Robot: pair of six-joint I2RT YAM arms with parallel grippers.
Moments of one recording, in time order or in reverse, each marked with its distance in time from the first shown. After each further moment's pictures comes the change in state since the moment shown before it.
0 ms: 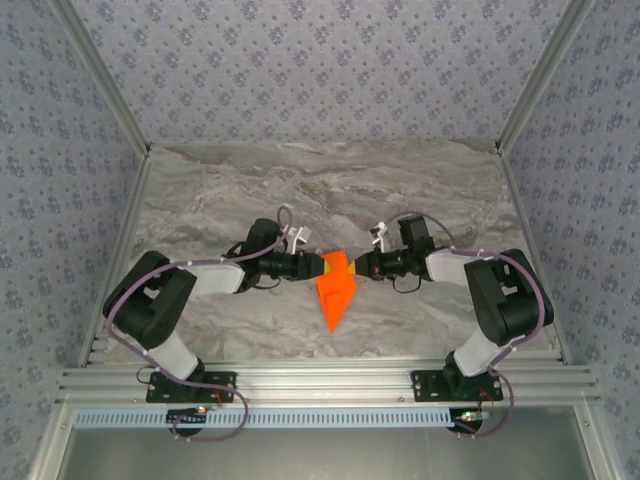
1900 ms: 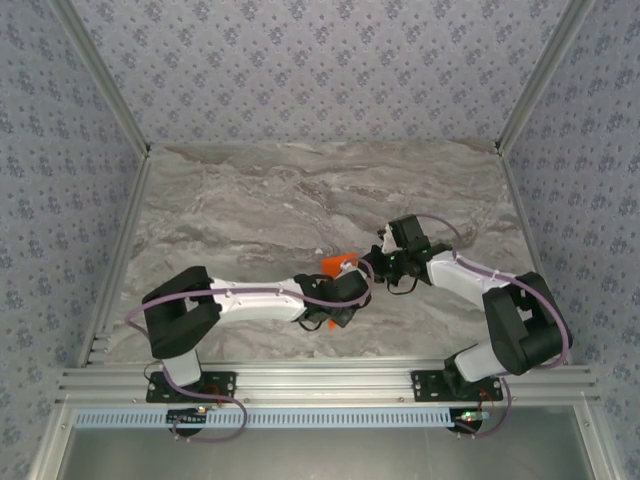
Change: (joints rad) left arm -0.620 0.135 0.383 -0.736 -1.022 0.216; right arm 0.105 -0.172 0.043 -0.257 0.377 0.312
